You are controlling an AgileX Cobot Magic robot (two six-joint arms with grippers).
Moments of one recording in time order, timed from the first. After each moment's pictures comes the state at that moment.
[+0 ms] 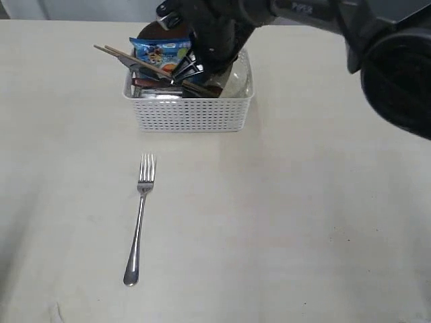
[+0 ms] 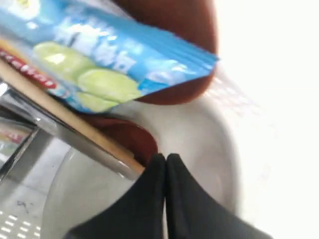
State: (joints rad) left arm -0.17 0.00 0.00 0.06 0.32 0.05; right arm 0.68 2.28 -1.92 -0.42 0.99 0.21
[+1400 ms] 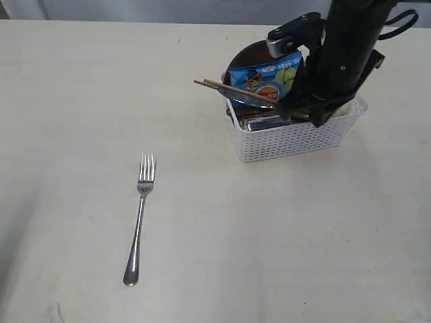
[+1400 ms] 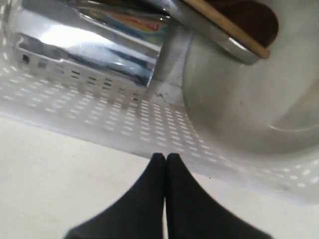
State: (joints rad) left arm -0.17 0.00 0.00 0.06 0.32 0.05; right arm 0.42 1.82 -1.29 -0.09 1.05 -0.15
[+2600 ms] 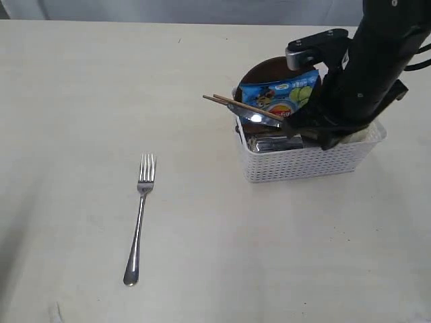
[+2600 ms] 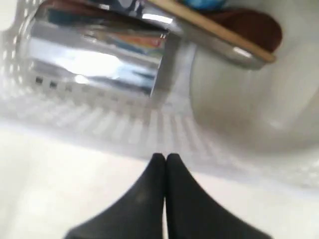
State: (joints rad) left arm -0.17 0.00 0.00 0.06 0.32 0.05; right arm 0.42 1.65 -1.06 -0.02 0.96 -0.01
